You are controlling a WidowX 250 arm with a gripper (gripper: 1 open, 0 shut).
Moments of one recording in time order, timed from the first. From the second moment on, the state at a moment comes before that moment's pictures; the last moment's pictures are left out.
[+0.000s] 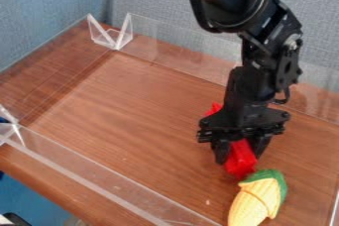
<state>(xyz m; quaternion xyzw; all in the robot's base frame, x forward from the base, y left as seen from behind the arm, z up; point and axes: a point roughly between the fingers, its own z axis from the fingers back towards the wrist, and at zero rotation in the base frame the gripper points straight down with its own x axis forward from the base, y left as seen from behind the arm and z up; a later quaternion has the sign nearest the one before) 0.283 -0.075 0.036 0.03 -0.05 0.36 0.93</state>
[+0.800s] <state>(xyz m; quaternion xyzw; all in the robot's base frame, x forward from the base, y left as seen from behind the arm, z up) 0.280 -0.072 0.057 0.03 -0.05 0.31 0.95</state>
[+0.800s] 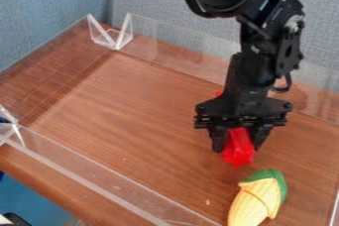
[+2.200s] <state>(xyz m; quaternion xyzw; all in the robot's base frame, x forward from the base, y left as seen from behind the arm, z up) 0.279 -0.059 0.086 0.02 -0.06 0.25 0.97</state>
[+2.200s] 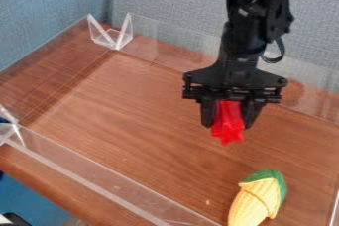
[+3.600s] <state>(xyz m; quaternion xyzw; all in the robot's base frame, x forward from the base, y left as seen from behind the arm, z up) 0.260 0.104 0.080 0.02 -0.06 0.34 0.94</state>
